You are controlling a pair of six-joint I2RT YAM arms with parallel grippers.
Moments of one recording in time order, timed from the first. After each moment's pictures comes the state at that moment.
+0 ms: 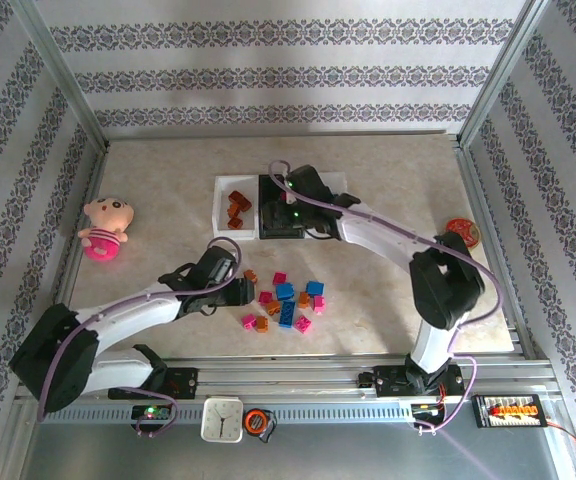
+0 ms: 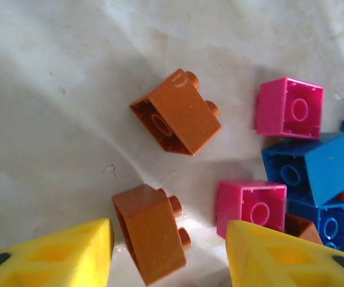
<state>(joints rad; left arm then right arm) -0.64 1.25 0.54 -0.28 0.09 -0.66 0.65 1.76 1.30 -0.33 -0.12 0.45</state>
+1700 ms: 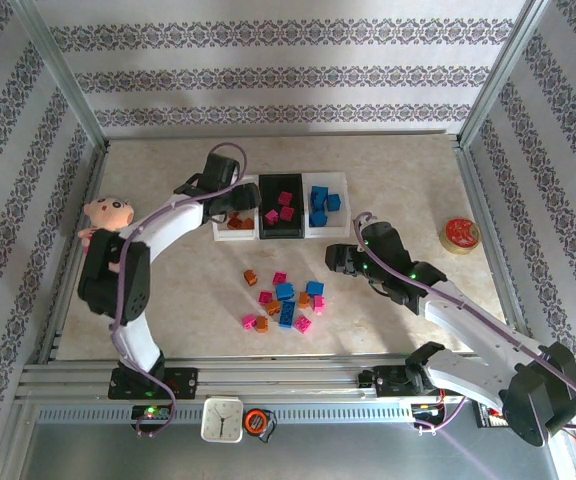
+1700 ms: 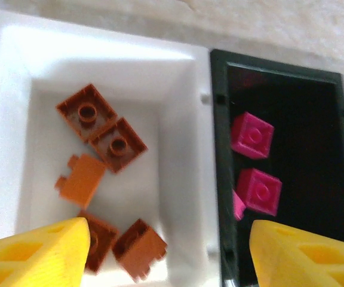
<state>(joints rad) -0.35 1.72 1.26 -0.36 0.03 -0.52 0.55 1.02 0.64 -0.34 -0.03 0.55</state>
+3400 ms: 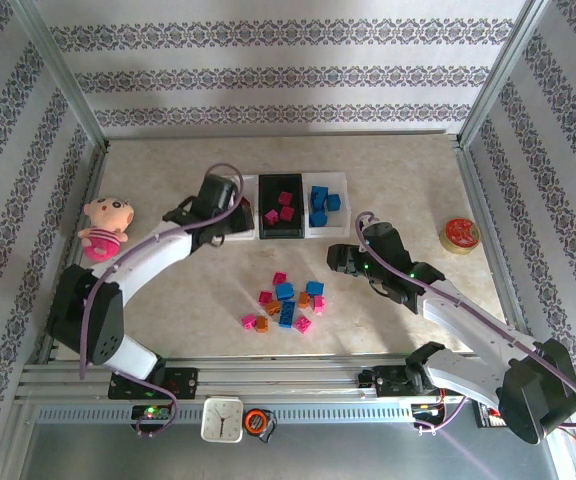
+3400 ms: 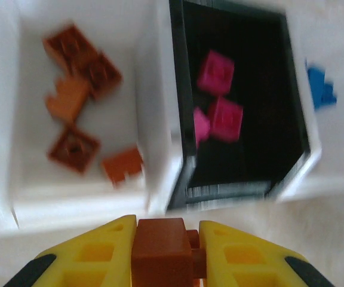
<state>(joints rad) -0.40 1.55 1.12 -0.37 0.01 -0.54 0.52 1.04 0.61 -0.30 -0.05 0.57</state>
